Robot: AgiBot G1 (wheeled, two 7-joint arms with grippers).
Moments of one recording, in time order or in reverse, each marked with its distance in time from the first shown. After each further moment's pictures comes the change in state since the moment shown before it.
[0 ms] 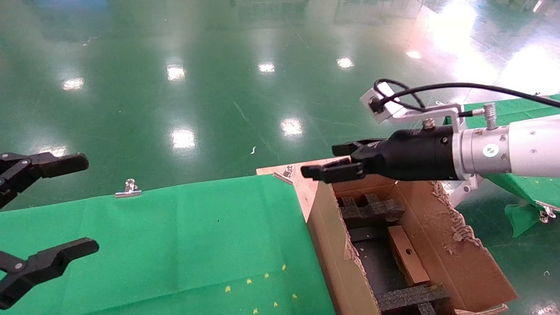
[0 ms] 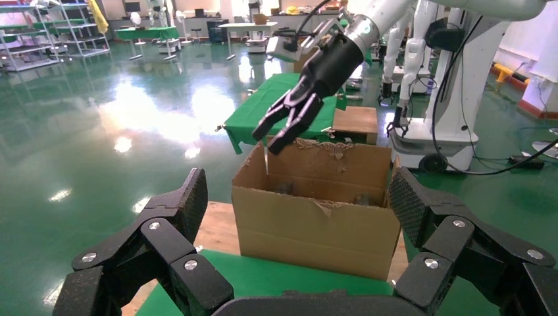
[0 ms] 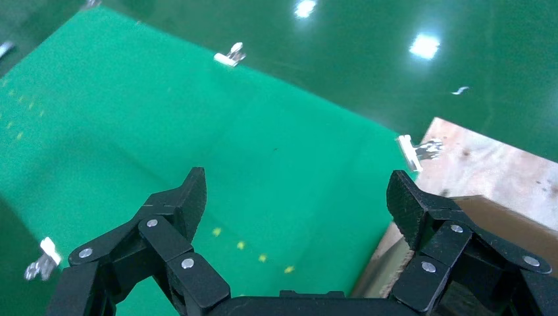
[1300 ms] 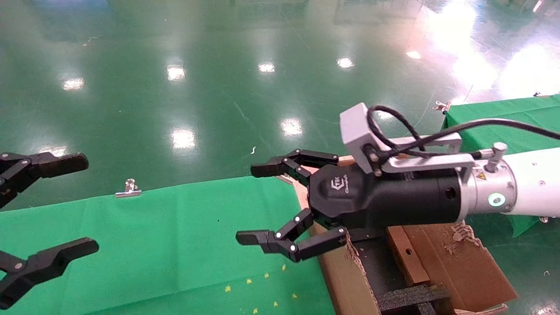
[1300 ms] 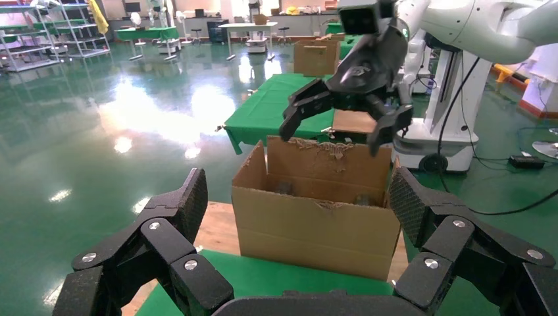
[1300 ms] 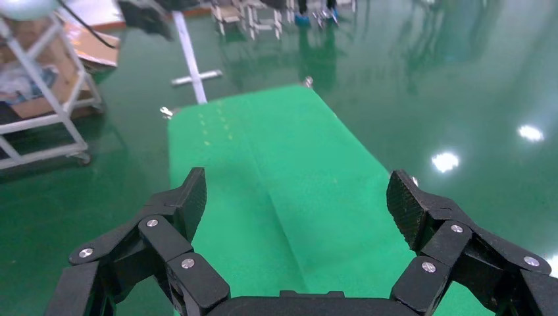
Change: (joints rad) left arm 0.000 0.000 0.000 0.000 0.000 0.000 0.000; right arm -0.412 -0.148 0.573 -0.051 0.382 -0.369 -0.666
